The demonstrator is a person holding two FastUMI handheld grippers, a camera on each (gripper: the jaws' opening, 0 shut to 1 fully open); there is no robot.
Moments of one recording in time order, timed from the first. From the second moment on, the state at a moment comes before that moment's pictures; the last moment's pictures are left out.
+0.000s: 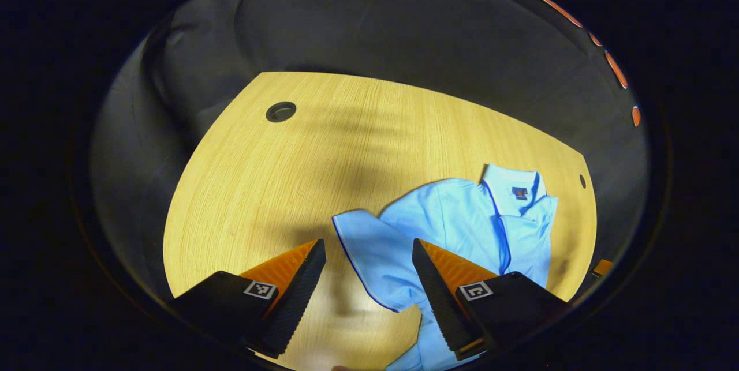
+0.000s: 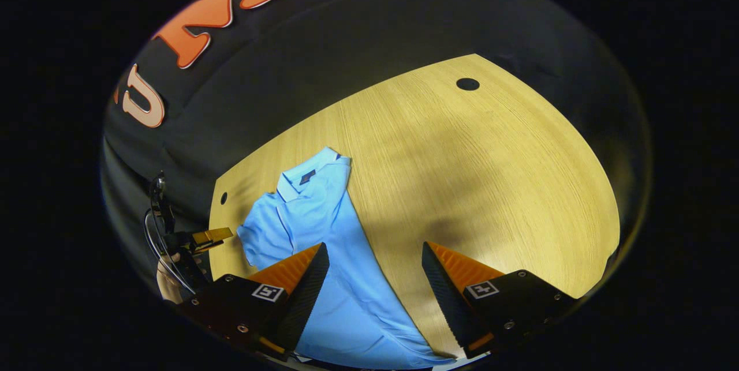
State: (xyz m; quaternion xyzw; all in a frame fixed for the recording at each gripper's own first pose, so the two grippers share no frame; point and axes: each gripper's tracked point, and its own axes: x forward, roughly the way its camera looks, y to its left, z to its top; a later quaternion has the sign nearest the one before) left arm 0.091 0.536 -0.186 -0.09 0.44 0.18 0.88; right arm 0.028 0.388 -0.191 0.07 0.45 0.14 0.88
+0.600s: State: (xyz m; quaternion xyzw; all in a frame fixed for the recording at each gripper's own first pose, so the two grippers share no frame) left arm 0.084 0.541 -0.232 -0.09 0.48 0.22 0.85; right arm 0.042 0.357 -0.217 0.07 0.47 0.12 0.87
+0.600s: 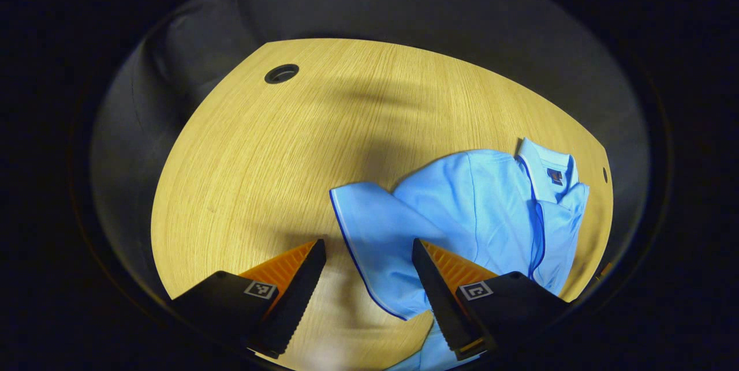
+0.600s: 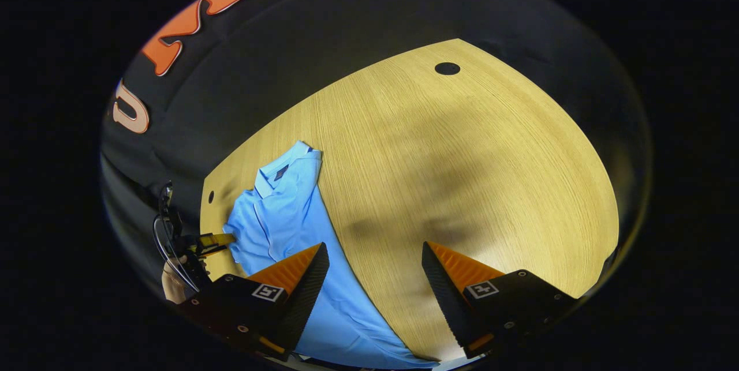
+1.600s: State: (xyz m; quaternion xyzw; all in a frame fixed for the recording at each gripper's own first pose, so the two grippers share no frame) left arm 0.106 0.457 -0.169 -0.07 0.41 0.13 0.90; right arm 0.023 0.356 -0.214 0.06 0.47 0.14 0.87
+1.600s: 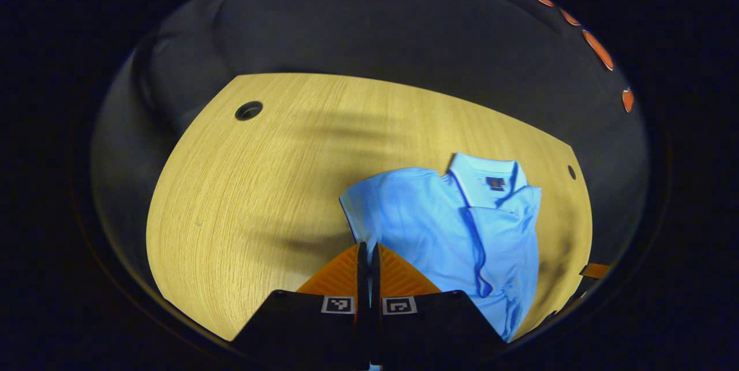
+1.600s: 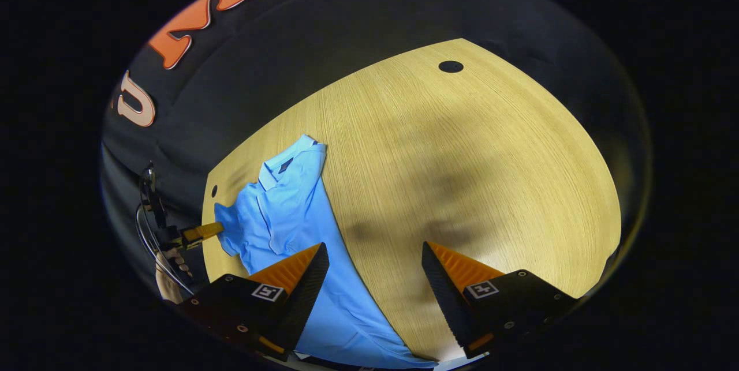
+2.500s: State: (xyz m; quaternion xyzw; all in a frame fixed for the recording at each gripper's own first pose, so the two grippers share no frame) left arm 0.159 0.244 -0.196 -0.05 0.45 -0.02 0.89; right arm 0.004 0.289 -0.228 0.06 0.48 0.11 0.87
